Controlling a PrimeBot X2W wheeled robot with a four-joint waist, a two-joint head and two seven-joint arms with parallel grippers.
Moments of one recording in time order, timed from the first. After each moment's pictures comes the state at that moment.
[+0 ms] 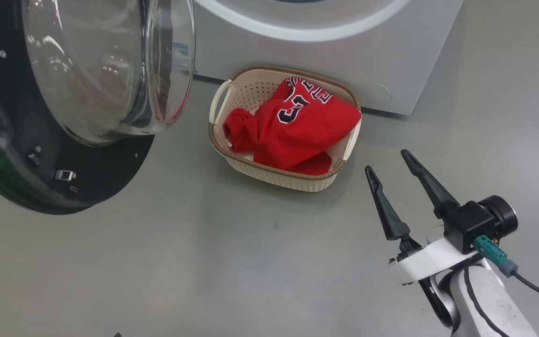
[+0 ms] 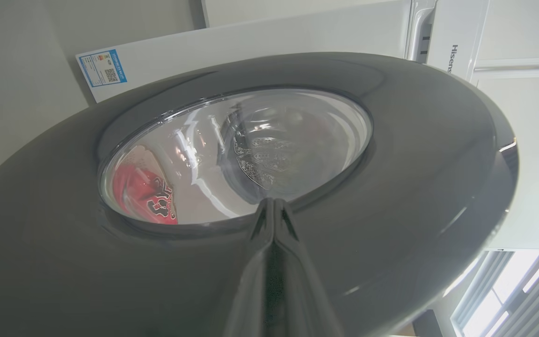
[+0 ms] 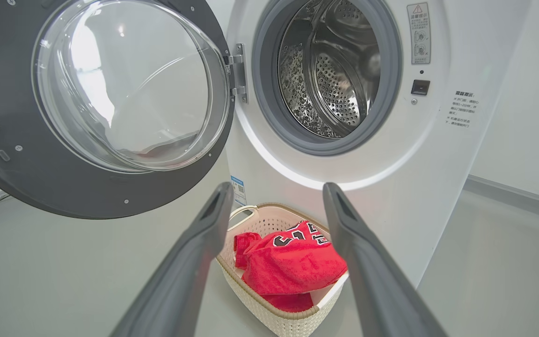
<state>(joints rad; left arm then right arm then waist) -0.74 0.21 0.65 0.71 -1.42 -0.11 1.01 -0.15 -0.11 0.29 0.09 0.16 0.11 -0.24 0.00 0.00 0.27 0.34</state>
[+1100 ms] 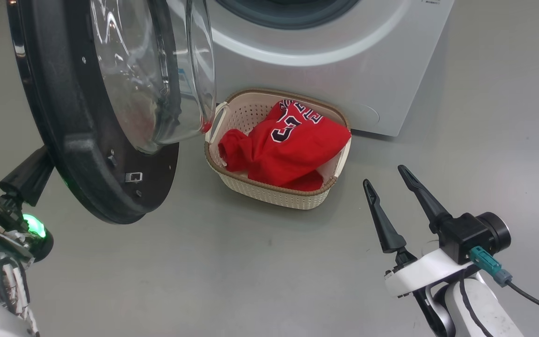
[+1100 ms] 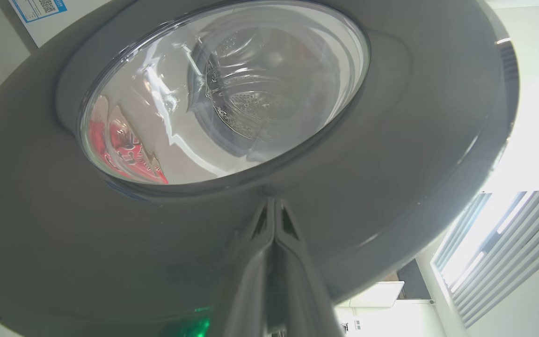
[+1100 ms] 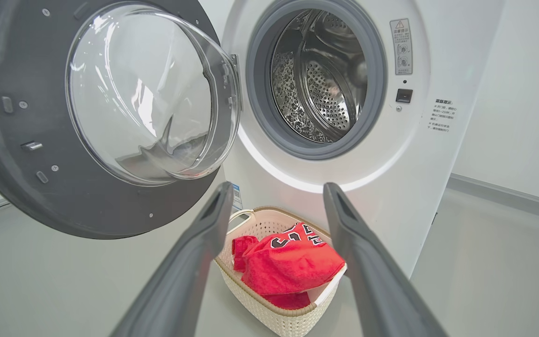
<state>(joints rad) -0.54 0.01 0.55 0.44 -1.45 -0.12 1.01 -0.11 -0.09 0.29 0.11 0.18 0.09 -0.24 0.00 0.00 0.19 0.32</state>
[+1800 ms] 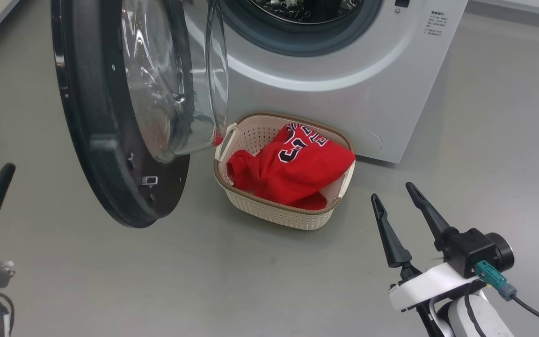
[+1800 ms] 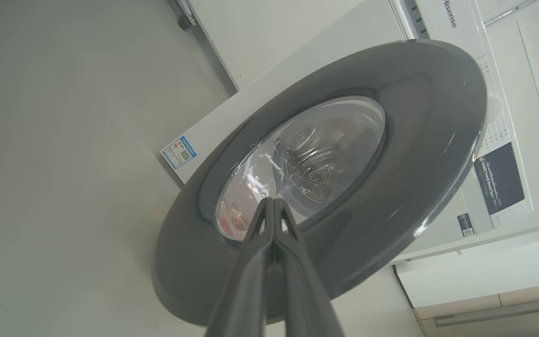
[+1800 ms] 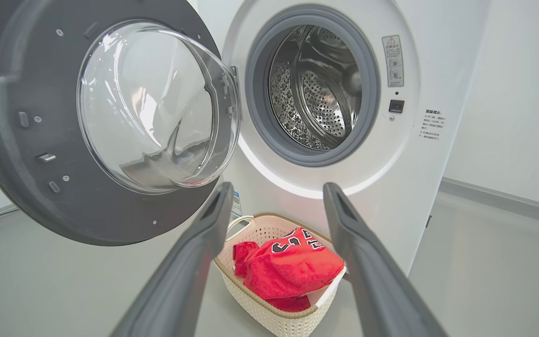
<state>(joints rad) -0.35 0.05 0.49 0.18 -1.12 -0.12 0.70 -0.06 -0.08 0.26 0.12 0.20 0.09 -0.25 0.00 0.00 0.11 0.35</state>
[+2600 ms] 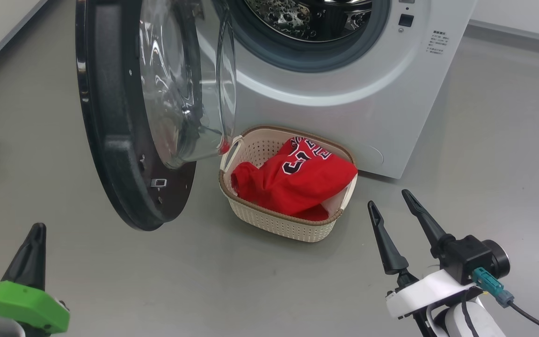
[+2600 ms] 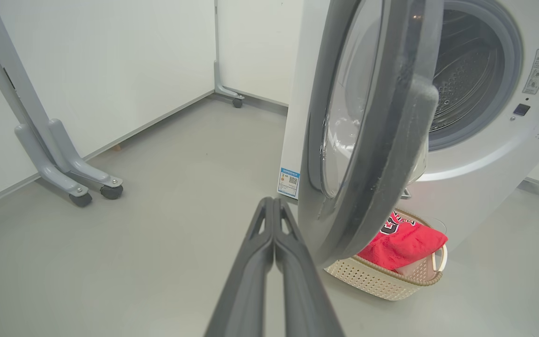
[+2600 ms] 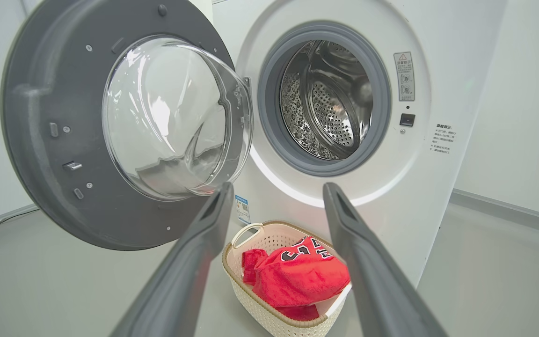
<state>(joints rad) 0.03 0.24 0.08 -0.04 -0.60 -0.12 0.18 -0.03 -0.07 0.26 0.10 0.21 0.09 -0.25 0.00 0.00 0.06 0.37</state>
